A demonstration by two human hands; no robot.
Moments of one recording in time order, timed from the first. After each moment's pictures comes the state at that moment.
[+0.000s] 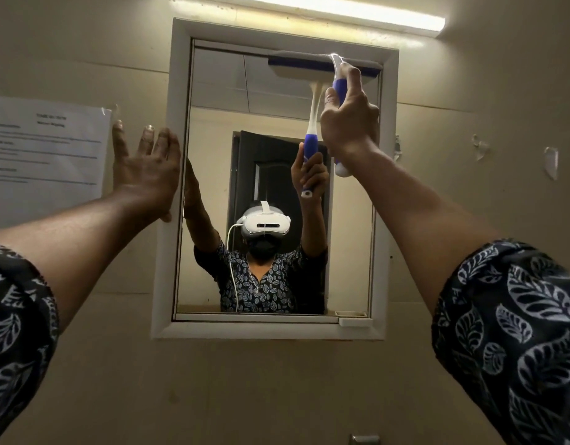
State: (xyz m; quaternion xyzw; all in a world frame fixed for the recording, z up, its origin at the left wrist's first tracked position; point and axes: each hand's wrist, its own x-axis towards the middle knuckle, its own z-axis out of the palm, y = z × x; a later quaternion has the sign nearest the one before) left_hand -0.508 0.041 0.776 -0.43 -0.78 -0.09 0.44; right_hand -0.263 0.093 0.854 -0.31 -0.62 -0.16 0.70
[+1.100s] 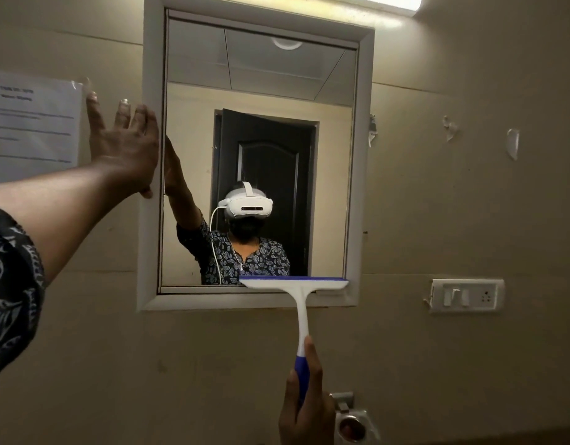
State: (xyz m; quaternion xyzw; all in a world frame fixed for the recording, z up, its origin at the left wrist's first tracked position) left_hand -0.508 0.036 0.776 -0.45 -0.77 -0.09 0.45; right_hand -0.259 0.044 0.453 -0.40 -0.66 -0.02 0.64
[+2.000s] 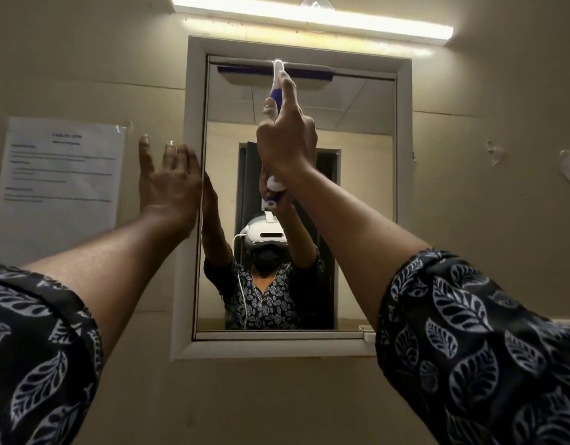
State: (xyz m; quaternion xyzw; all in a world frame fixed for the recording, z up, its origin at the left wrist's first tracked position) left_hand -0.509 0.048 0.774 -0.42 -0.77 -0.10 0.47; right_hand -0.366 0.069 0.838 -0.21 -0.66 -0.04 0.72
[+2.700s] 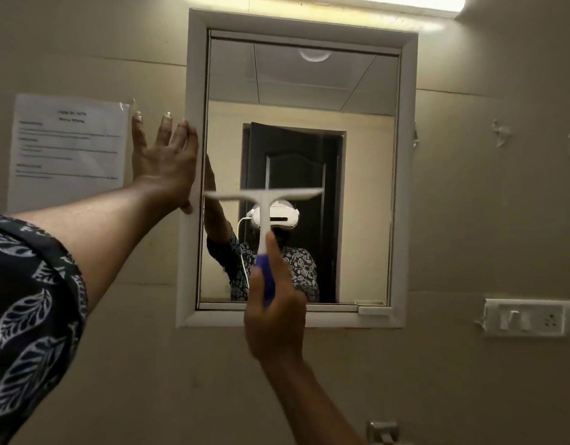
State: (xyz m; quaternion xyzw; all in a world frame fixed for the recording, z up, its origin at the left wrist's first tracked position) left_hand -0.518 0.038 0.776 -0.45 -0.76 -0.10 0.45; right_hand -0.364 0.058 0.596 -0.25 -0.69 0.07 0.67
